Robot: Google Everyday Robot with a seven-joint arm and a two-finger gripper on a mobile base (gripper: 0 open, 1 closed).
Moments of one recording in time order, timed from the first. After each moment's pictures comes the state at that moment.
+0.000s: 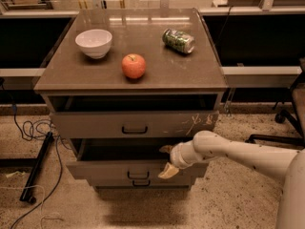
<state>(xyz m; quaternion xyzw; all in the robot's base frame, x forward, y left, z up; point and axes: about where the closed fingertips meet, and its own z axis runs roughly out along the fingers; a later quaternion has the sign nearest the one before) 0.571 -0.052 0.439 -0.65 0.67 0.16 0.31</state>
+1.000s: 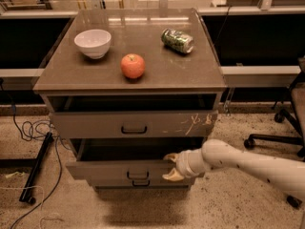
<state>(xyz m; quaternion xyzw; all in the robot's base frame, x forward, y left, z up) 0.538 -0.068 0.437 -0.65 0.67 0.17 0.32</state>
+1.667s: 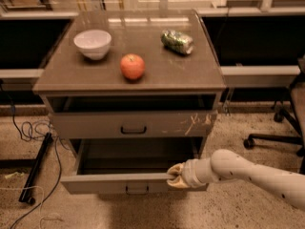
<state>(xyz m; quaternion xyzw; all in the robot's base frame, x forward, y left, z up) 0.501 -0.087 0.438 -0.64 0.67 0.17 0.33</state>
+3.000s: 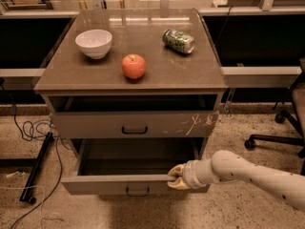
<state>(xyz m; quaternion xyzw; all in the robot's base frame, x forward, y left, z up) 0.501 -0.086 0.439 -0.64 0.67 0.17 0.33</state>
